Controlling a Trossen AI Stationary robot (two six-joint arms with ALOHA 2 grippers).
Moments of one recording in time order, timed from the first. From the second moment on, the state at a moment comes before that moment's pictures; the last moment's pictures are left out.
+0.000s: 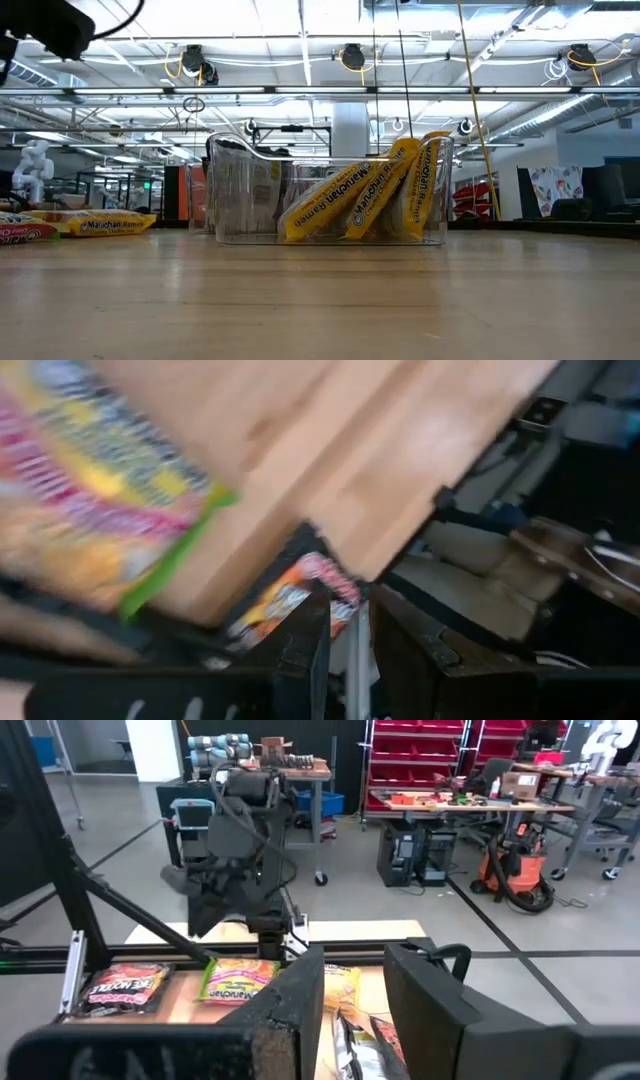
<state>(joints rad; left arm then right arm) -0.10 0.76 0.82 -1.22 0.54 -1.03 -0.27 1.20 1.27 -0.19 -0.21 -0.04</state>
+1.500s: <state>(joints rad) -0.54 1.50 0.75 -0.78 0.50 -0.82 -0.27 1.20 1.27 -0.23 -0.21 -0.05</state>
